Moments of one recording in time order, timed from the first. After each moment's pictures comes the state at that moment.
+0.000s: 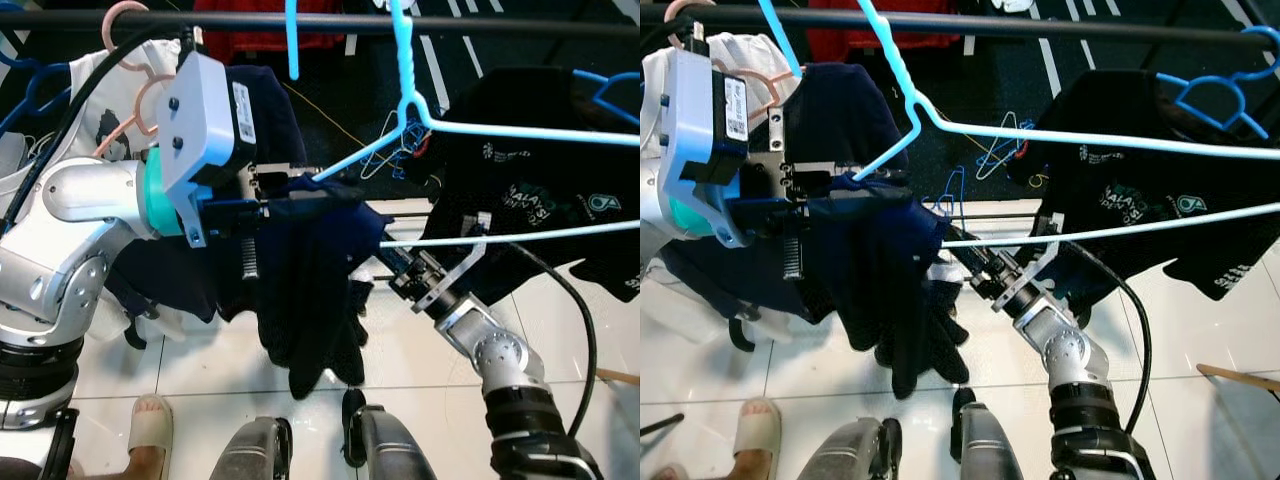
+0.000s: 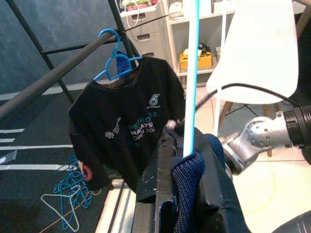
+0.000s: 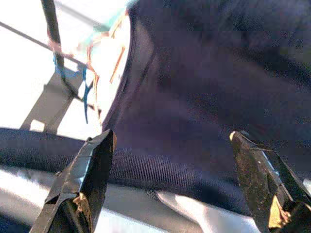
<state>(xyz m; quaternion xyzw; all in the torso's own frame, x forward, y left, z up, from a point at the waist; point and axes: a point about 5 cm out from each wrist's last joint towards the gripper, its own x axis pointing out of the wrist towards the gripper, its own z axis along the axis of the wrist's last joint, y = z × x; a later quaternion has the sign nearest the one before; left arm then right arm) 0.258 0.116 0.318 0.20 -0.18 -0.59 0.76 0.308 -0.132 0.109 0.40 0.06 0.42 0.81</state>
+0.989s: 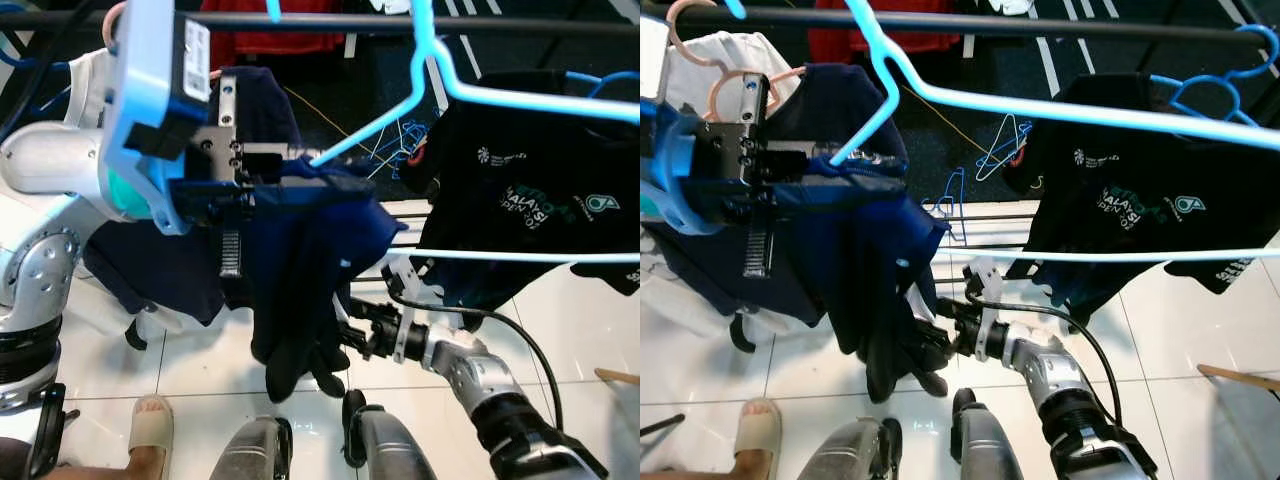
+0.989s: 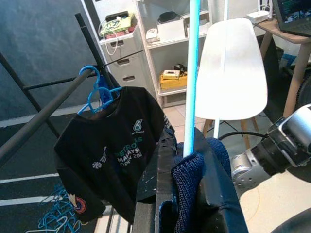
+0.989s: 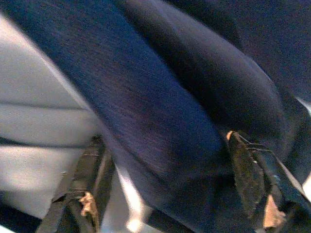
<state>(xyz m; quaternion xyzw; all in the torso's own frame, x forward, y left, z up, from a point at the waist) 0.243 0.119 0.346 0.19 -0.20 -0.64 0.72 0.307 -0.111 0.071 0.17 0.15 0.48 0.85</state>
